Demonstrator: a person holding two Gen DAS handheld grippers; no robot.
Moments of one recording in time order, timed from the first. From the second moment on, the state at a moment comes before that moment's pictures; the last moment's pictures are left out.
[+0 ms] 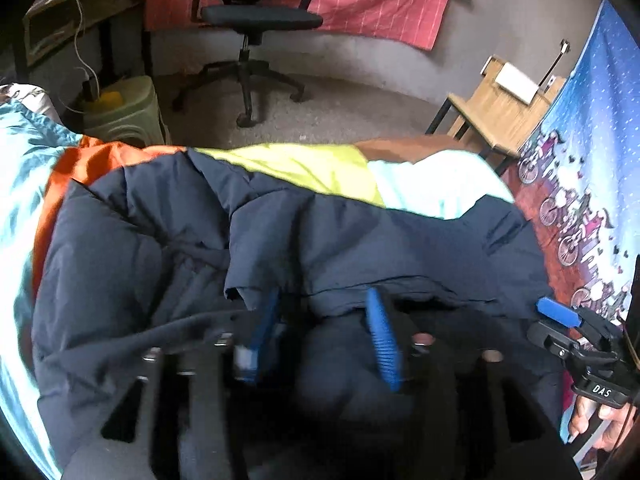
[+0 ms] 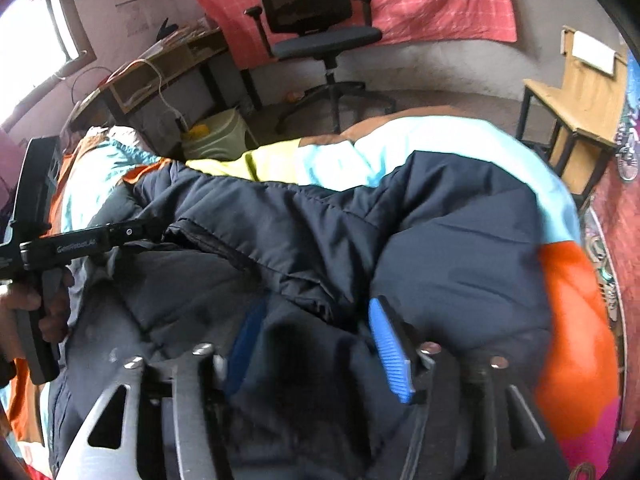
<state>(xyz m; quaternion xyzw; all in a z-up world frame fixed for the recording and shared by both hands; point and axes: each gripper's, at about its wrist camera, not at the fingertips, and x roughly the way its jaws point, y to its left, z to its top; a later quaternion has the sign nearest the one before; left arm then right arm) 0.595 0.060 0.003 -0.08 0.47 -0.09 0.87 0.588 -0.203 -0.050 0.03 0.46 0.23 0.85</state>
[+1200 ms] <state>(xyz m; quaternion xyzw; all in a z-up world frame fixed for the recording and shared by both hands) 0.316 0.063 0.116 -0.05 0.35 -0.06 0.93 0.341 -0.202 0.081 0.05 0.35 0.16 0.92</state>
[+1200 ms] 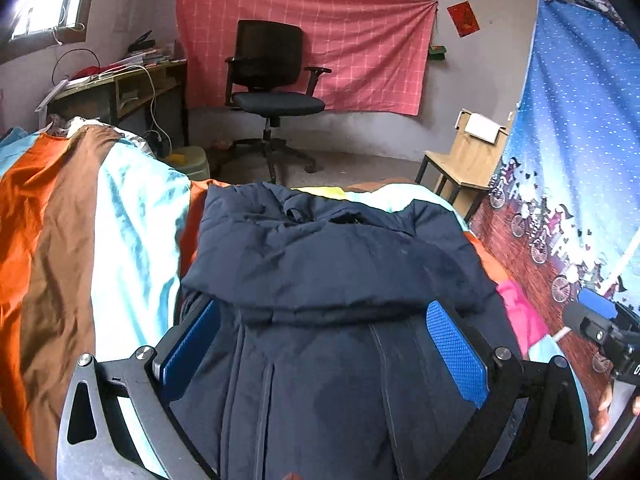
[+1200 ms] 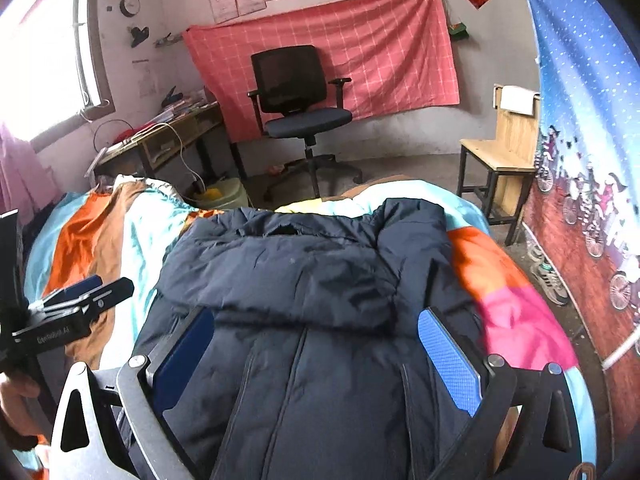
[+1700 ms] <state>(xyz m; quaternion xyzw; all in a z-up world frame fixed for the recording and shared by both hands) 0.221 0.054 0.076 0.02 0.34 -0.11 0.93 0.250 -0.206 0.059 0.03 0.41 0.15 0.90</state>
